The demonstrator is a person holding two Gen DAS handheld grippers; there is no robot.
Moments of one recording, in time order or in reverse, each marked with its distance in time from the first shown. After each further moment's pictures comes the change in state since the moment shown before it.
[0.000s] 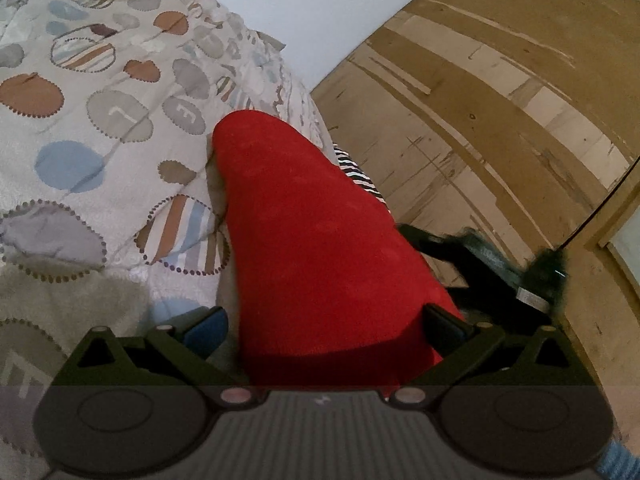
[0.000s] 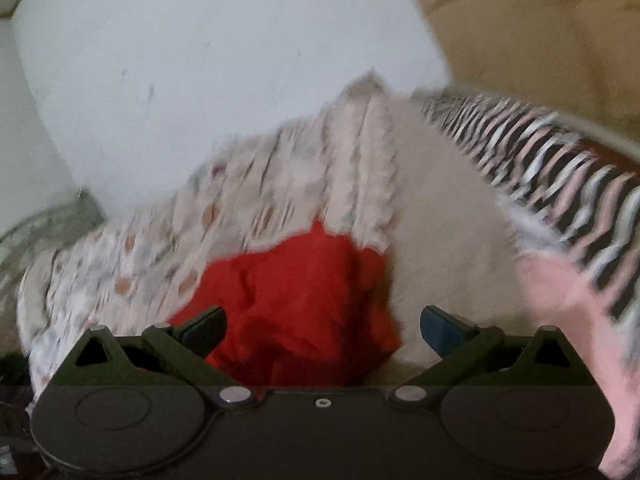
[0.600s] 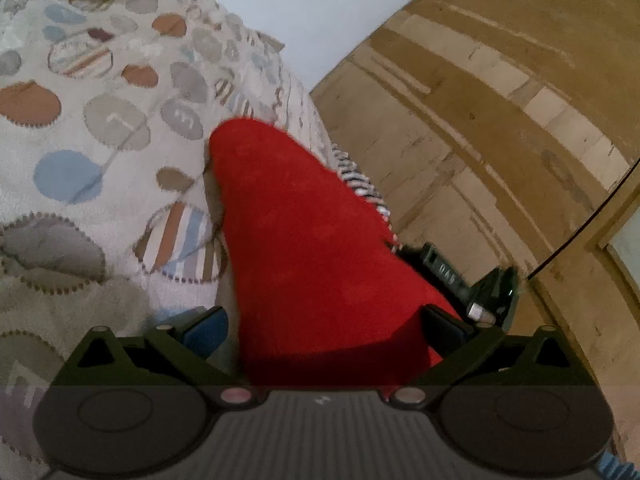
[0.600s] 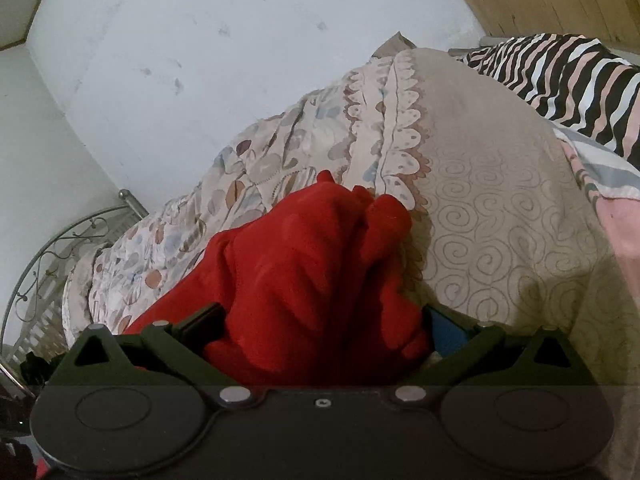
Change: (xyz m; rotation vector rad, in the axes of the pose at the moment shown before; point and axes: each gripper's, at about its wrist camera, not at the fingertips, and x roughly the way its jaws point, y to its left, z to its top) left arm -0.002 -0.003 0.008 -0.005 -0.014 0.000; right arm 0.043 -0.033 -0.020 0.049 -0.028 0.160
